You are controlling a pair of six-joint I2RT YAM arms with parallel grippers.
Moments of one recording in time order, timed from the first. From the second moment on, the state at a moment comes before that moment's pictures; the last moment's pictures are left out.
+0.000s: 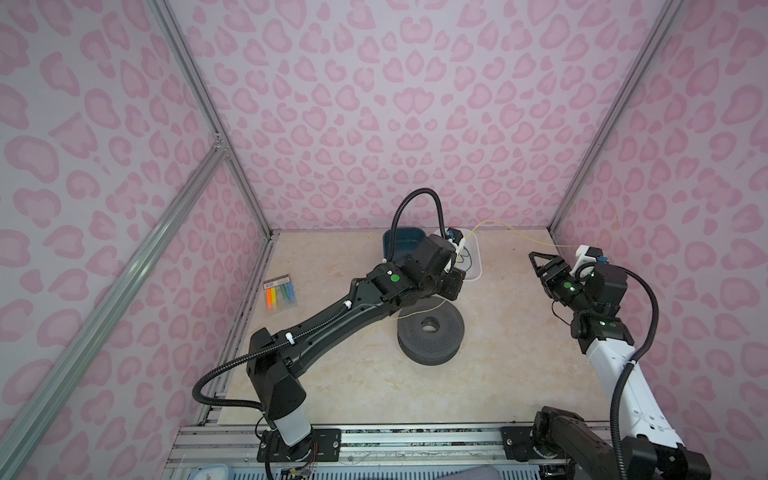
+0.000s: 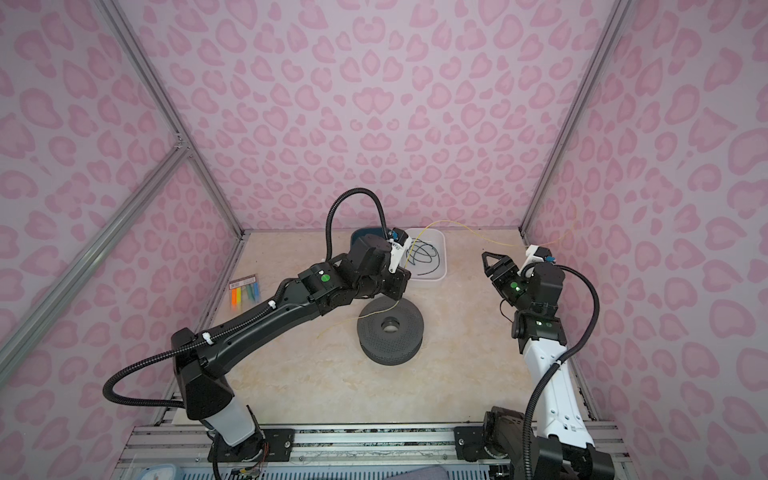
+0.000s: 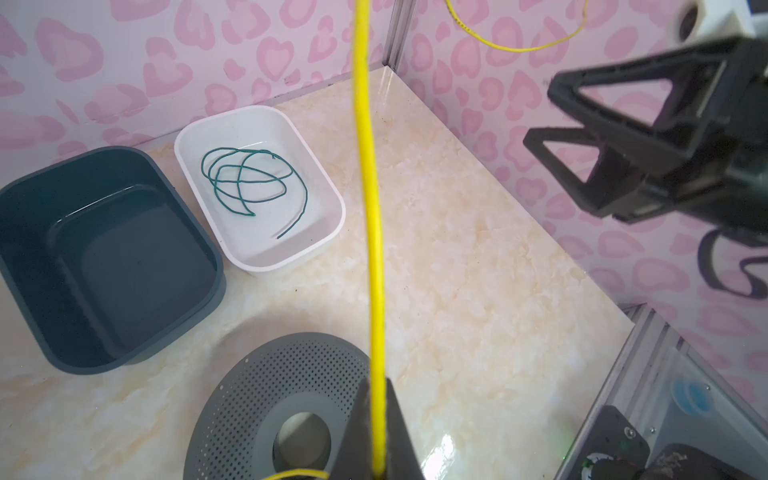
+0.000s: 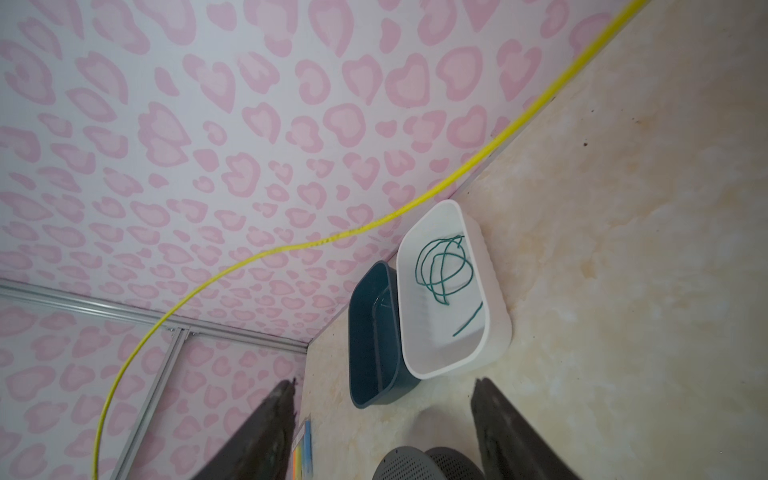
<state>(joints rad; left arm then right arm) -0.92 1.73 1.75 -0.62 -0.04 -0.32 -0.21 1.01 0.76 -0.02 -0.53 0.90</state>
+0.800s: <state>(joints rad) -0.85 1.83 1.87 -0.59 0.20 -0.41 0.49 1.04 0.71 0.01 -0.27 0.32</state>
